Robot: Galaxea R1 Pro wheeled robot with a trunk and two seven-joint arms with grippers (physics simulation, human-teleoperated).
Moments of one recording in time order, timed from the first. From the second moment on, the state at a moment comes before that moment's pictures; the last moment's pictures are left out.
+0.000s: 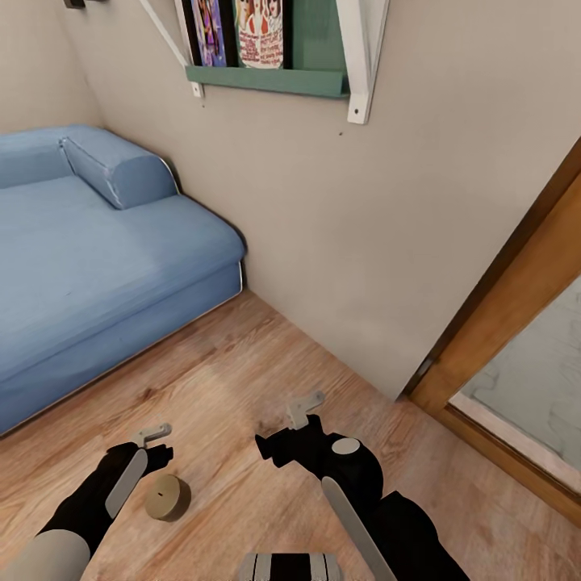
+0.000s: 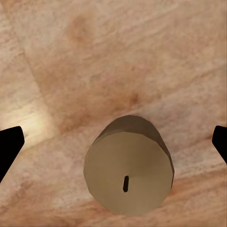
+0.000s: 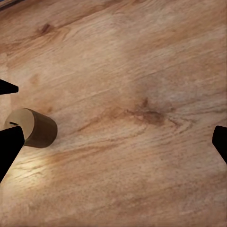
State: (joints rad) left arm -0.54 0.18 -0.06 -0.79 0.49 0.60 0.36; right arm -0.39 0.07 0.60 -1.61 -0.30 0.89 -0.17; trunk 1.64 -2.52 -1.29
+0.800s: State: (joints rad) left arm -0.54 0.16 -0.06 -0.78 0.49 0.59 0.33; right arm -0.39 0.07 0.61 -1.61 -0.30 0.89 -0.17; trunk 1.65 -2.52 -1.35
